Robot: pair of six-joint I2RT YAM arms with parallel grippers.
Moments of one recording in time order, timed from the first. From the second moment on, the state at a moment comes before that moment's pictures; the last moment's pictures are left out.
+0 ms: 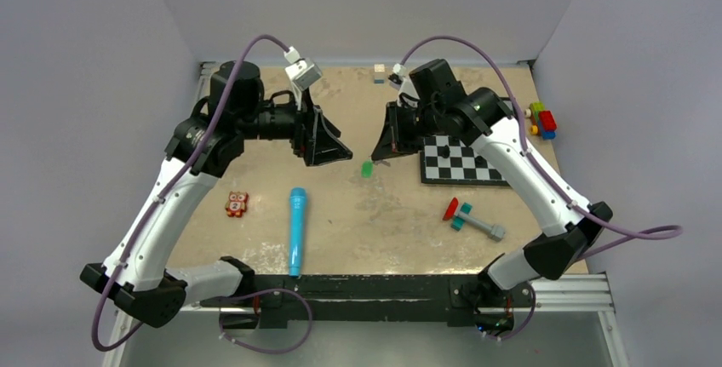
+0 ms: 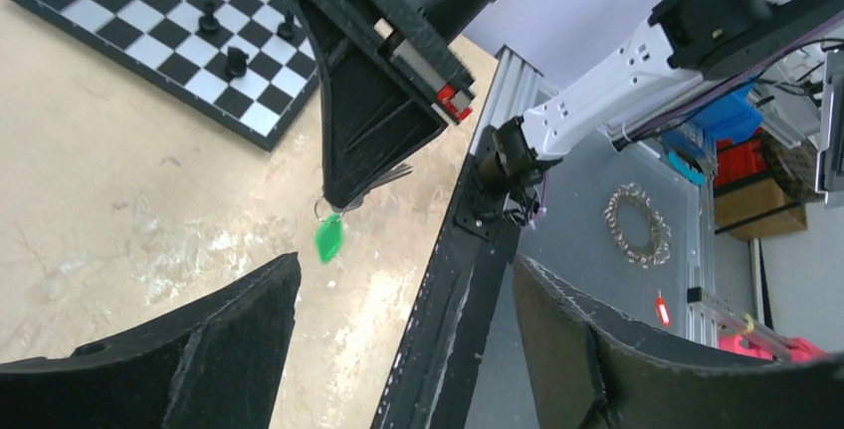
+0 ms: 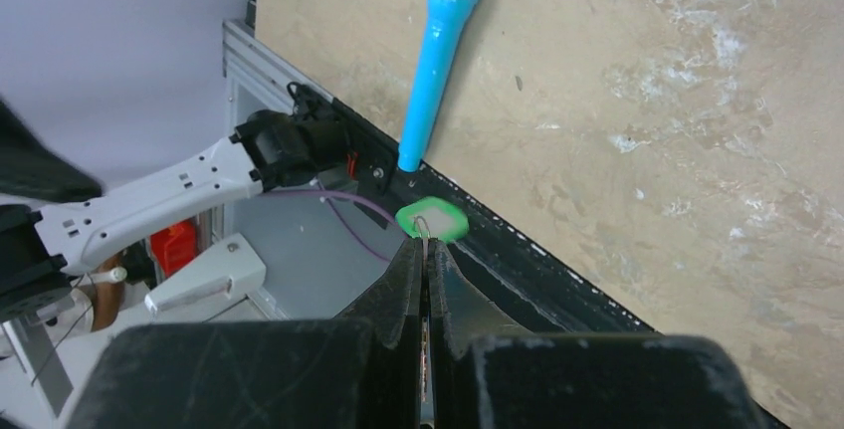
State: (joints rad) left arm -0.50 1.19 1.57 -0.75 0.79 -0.20; right arm 0.64 1.50 1.73 -1.07 -0.39 0.61
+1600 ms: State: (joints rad) left arm -0.50 1.25 1.58 -0.64 0.99 -0.31; right arm 0.64 1.25 1.51 -0.47 -0.76 0.60
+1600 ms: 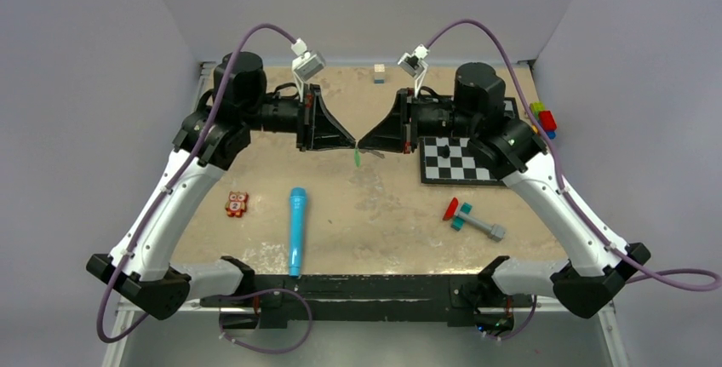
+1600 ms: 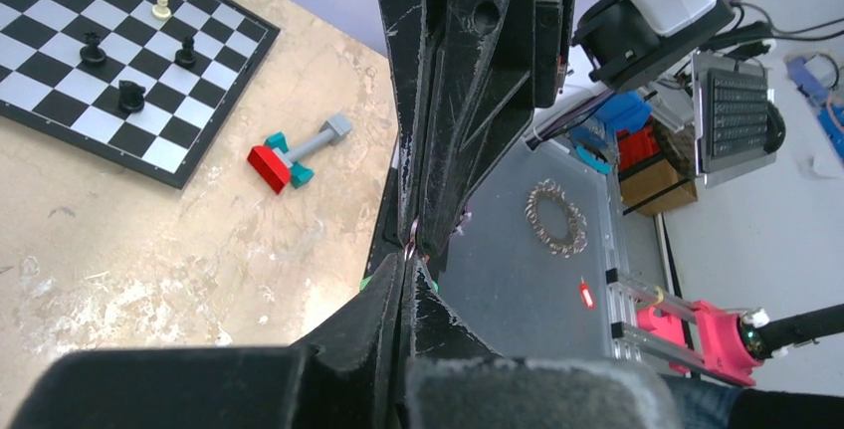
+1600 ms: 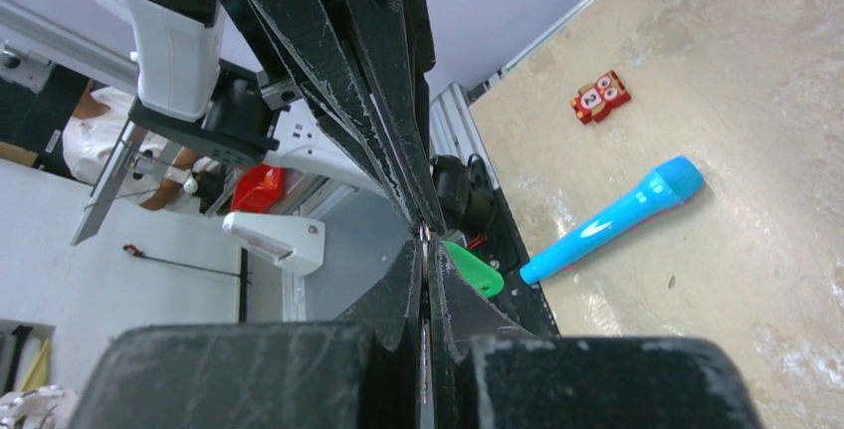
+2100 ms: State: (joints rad) left arm -0.50 1.14 1.42 -0.29 0.88 -0.61; right arm 0.64 1.18 1.43 -0.24 -0.67 0.70
